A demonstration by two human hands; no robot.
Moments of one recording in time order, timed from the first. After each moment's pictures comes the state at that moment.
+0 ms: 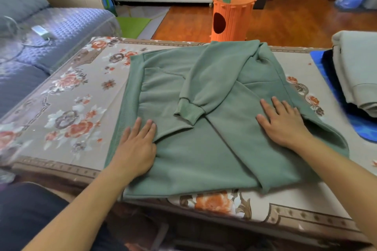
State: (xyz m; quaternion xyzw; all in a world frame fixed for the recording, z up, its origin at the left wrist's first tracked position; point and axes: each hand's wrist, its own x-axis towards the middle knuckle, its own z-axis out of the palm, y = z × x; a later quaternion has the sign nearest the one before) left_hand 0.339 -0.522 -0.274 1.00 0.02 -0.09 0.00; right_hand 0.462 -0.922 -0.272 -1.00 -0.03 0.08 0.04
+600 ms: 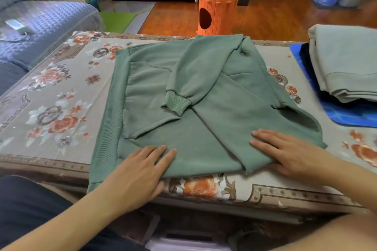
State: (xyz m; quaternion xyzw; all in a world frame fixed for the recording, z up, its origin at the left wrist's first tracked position) left_hand 0.267 -0.564 -0.251 0.96 -0.26 -0.05 -0.08; right_hand 0.349 -0.985 -0.255 -0.91 -0.40 0.04 -0.04
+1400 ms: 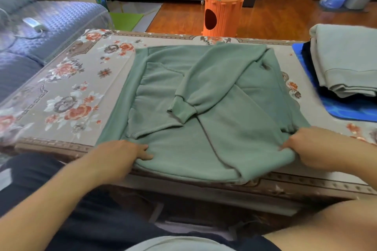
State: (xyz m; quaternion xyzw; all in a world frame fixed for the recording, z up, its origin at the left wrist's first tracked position) left_hand 0.254 -0.526 -0.193 0.96 -0.14 -0.25 -0.04; right_hand 0.320 -0.957 -0.173 -0.91 -0.23 0.25 -0.25
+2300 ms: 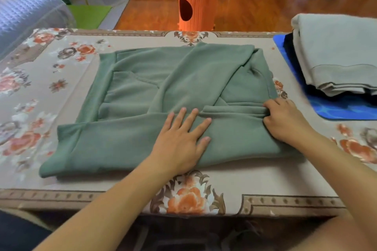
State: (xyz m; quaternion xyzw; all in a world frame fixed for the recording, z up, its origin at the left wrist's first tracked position) left_hand 0.376 -0.688 -0.263 0.98 -0.21 -0.01 0.03; right_hand 0.424 -0.974 -0.245 -1.00 0.06 0.05 0.02
